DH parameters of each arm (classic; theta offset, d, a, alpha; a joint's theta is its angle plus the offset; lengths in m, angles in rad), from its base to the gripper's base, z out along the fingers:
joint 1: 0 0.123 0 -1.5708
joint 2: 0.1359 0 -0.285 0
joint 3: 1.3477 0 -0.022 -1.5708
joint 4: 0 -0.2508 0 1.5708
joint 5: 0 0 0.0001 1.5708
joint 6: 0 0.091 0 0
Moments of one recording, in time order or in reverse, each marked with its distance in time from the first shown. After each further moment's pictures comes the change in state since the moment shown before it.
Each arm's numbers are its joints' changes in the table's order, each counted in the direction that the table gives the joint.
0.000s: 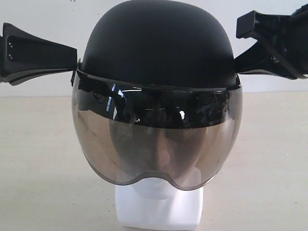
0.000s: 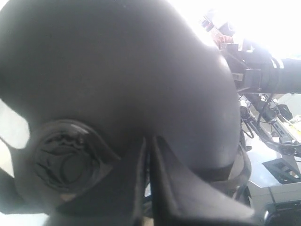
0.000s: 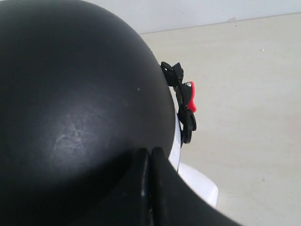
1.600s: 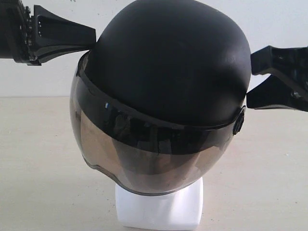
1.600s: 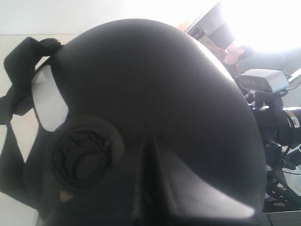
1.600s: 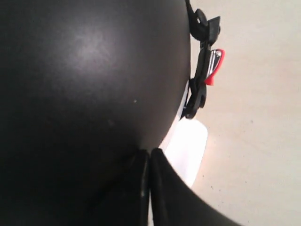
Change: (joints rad) left arm -0.049 0.197 -0.169 0.036 0.014 -0.020; right arm 0.012 -0.095 0.063 0.105 0.140 0.114
